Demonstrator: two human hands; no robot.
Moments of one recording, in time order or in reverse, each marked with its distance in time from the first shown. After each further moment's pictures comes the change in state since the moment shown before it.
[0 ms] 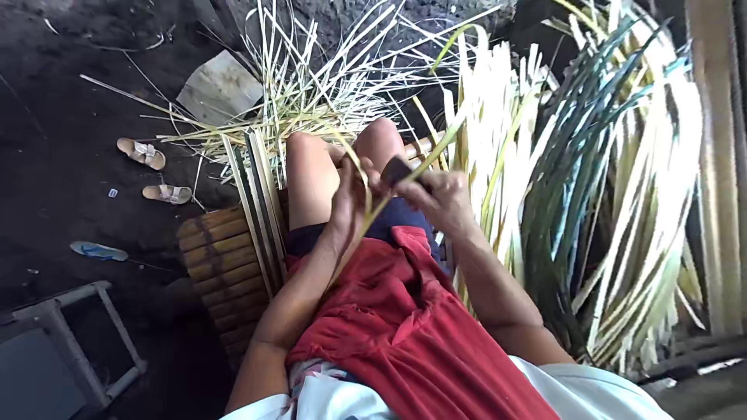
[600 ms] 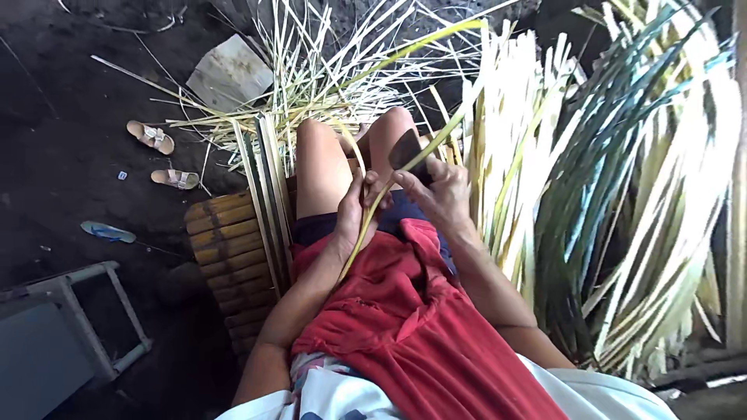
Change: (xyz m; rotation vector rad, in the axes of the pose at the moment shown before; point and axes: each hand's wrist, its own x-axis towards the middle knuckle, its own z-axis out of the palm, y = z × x) left_hand -0.027 -0.013 -0.009 -0.230 0.004 -0.102; right_hand -0.007 0.004 0.031 -0.042 0.028 0.079
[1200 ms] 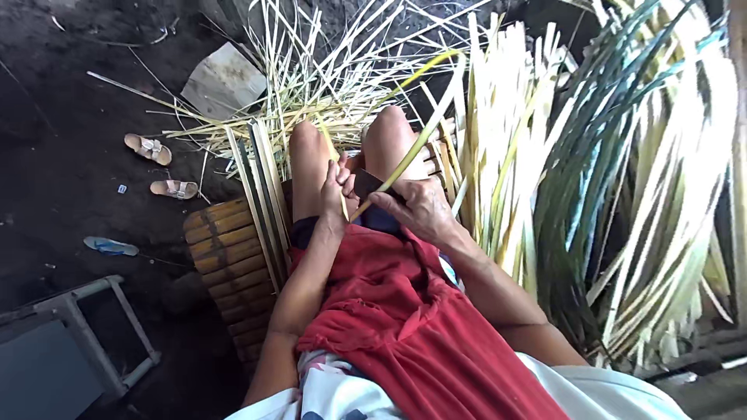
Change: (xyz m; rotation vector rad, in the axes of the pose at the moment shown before) left_hand 0.045 0.008 -0.033 0.108 0.269 0.068; right_hand -0.006 -0.009 0.004 -0.240 -0.137 -0.117
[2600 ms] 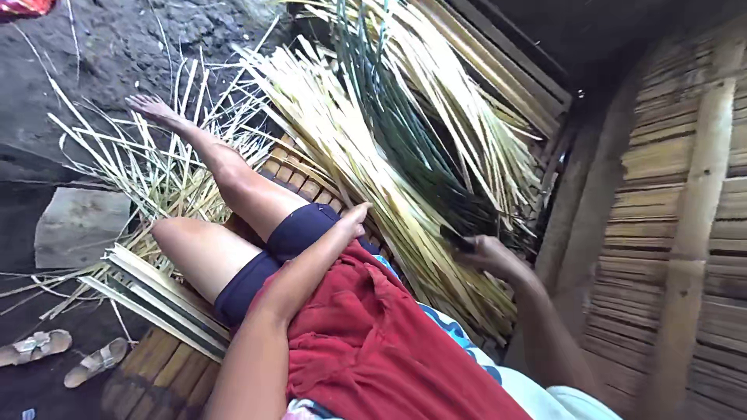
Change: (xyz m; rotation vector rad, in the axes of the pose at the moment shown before) left_hand -0.006 -0.207 0.096 1.077 -0.272 -0.901; right_hand -0.372 0.061 -0.072 0.113 -0.045 1.374
